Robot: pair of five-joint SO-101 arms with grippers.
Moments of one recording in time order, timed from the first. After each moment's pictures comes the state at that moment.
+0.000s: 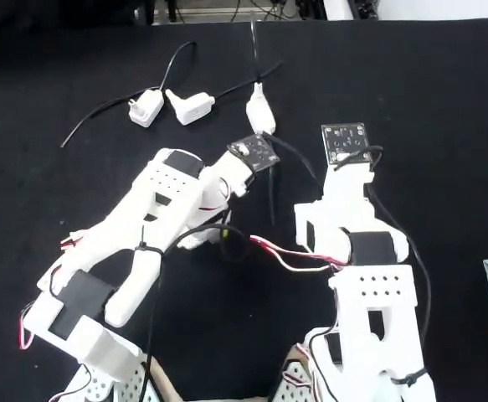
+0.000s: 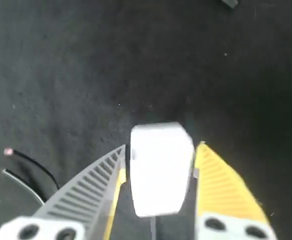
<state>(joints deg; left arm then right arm) 21.5 2.3 19.9 64.7 -30.5 -2.4 -51.1 54.8 63.3 2.1</state>
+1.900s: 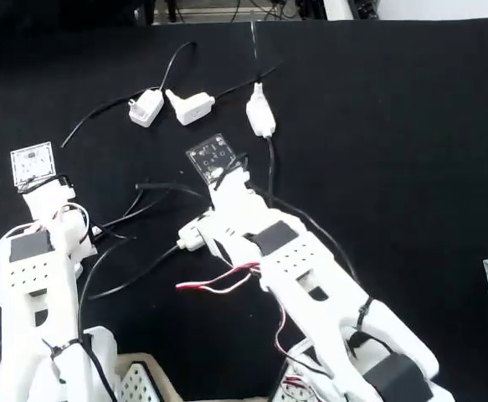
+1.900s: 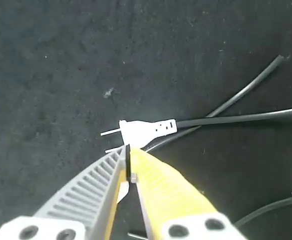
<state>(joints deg) -21.8 -45.0 61.5 53.0 -0.4 -33.2 -28.0 56.7 33.7 2.1</state>
